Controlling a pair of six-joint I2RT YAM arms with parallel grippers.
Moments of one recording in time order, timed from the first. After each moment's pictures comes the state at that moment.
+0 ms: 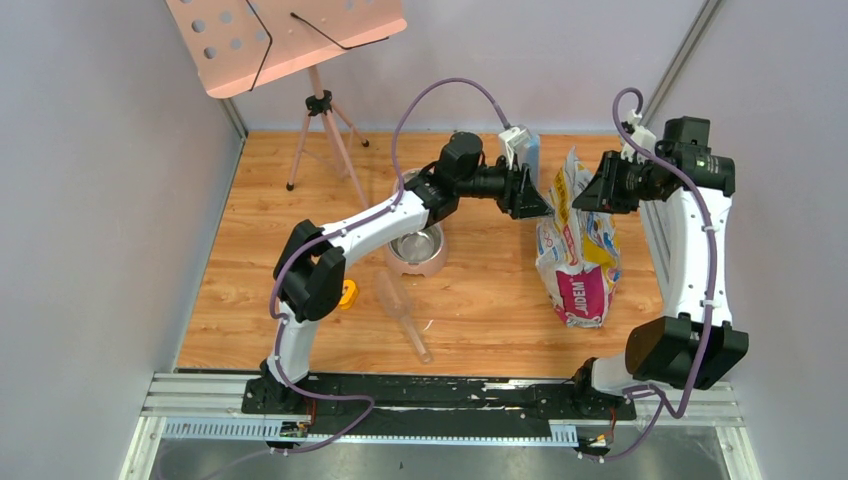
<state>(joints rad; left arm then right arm) -0.83 2.04 1.77 0.16 0.72 -0.51 -0.21 1.44 1.65 -1.22 -0.62 -0.04</state>
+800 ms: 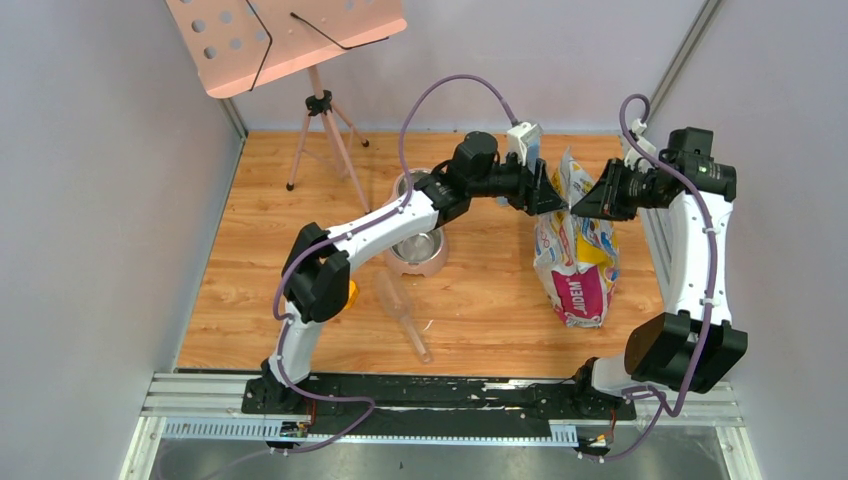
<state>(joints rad) -0.87 2.07 1.87 0.07 0.56 -0.52 -0.28 1.42 1.58 -1.22 -0.76 -0.02</state>
